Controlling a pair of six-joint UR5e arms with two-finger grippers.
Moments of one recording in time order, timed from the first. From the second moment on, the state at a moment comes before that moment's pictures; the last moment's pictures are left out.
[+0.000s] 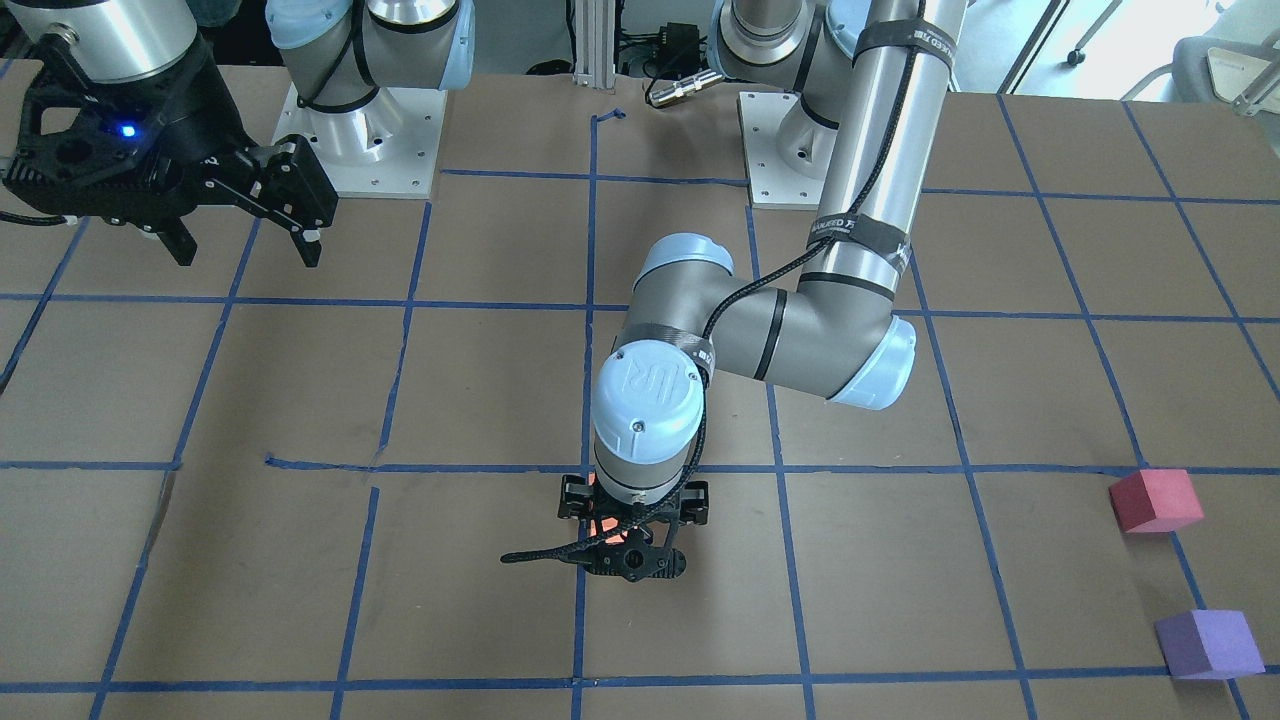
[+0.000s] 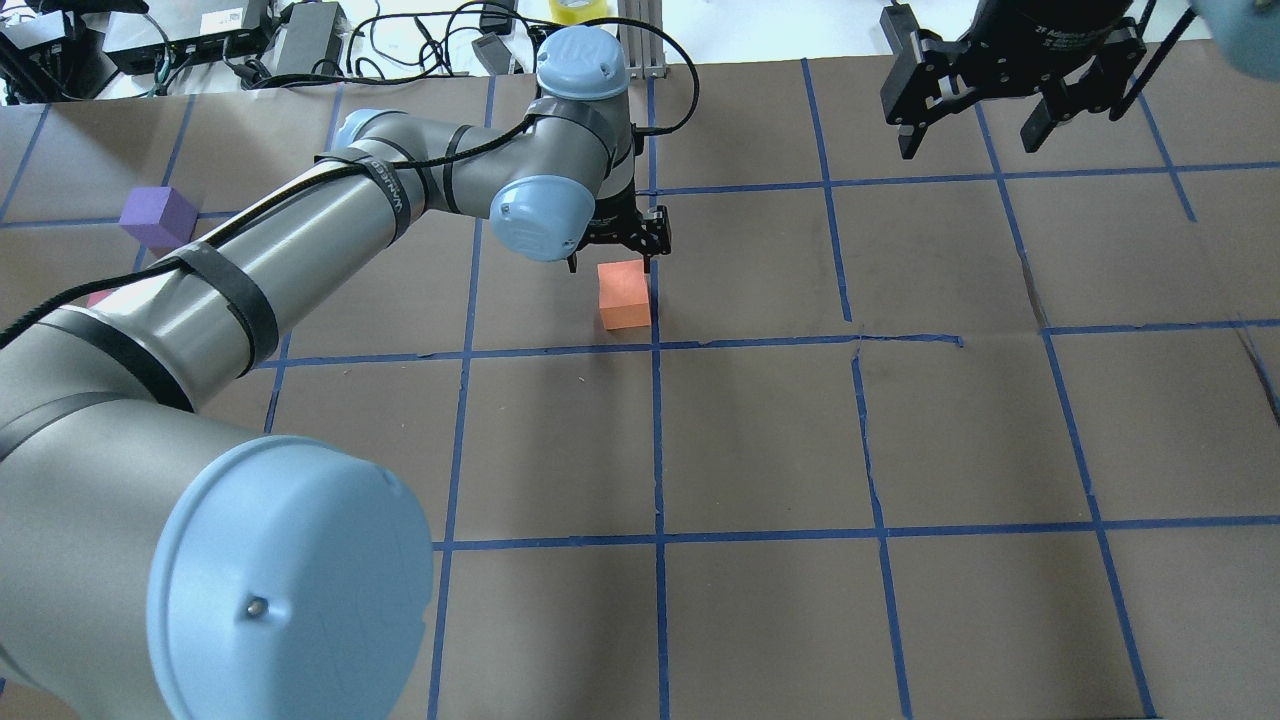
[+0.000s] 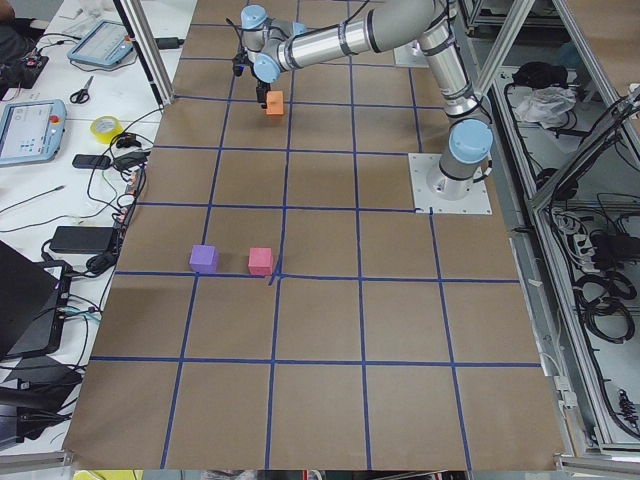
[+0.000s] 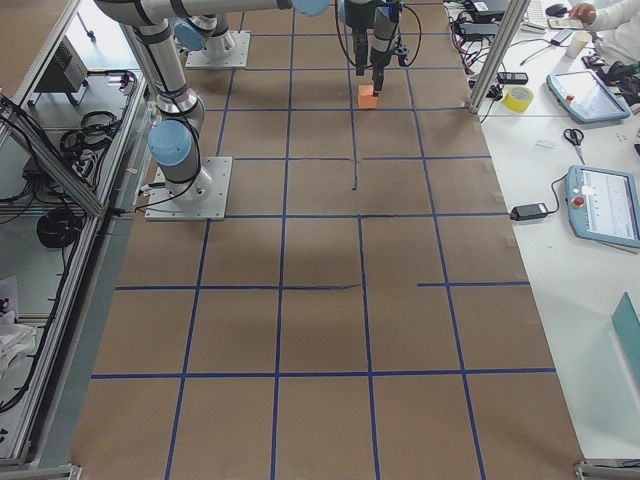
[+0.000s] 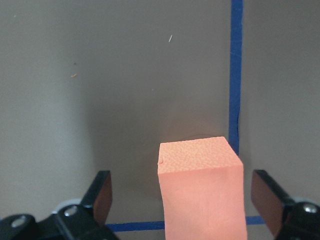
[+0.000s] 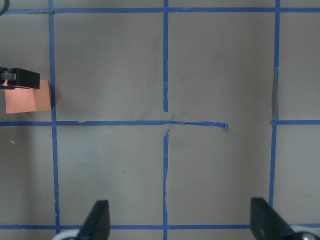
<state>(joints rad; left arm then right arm) -1.86 -2.25 -1.38 -1.11 1.58 -0.25 1.56 -1.53 1.43 -1.55 -1.57 -0.02</state>
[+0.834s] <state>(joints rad) -1.86 -2.25 -1.39 -1.11 1.56 -0.34 1.56 -1.53 1.43 -1.55 -1.57 -0.02</state>
